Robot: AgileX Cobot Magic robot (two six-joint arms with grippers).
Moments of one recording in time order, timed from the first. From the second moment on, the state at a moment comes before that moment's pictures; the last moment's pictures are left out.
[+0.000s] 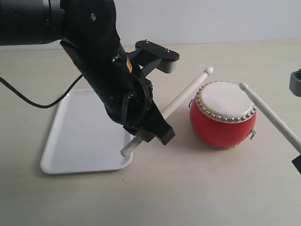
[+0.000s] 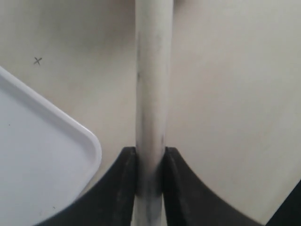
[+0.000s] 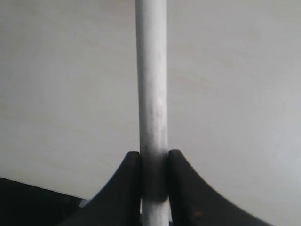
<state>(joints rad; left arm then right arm) -0.85 1.76 -1.31 -0.19 0.94 0.15 0.35 1.04 -0.69 -0.02 1.13 -0.01</state>
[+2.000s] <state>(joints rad) -0.85 1.68 -1.45 -0.11 1.06 0.18 0.35 1.29 -0.78 -0.02 1.22 -0.01</state>
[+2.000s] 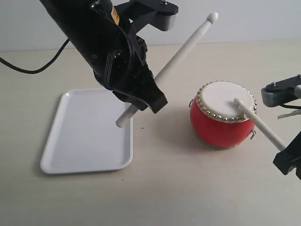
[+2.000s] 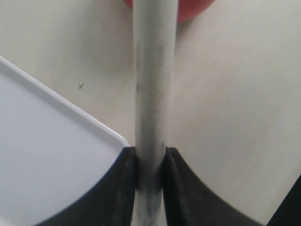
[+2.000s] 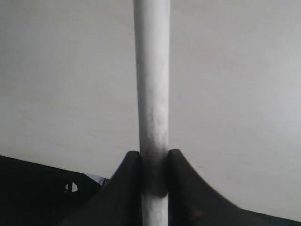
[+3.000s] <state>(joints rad) -0.88 1.71 -1.52 -0.14 1.20 0.25 0.35 1.19 -0.92 0.01 1.23 -0.01</state>
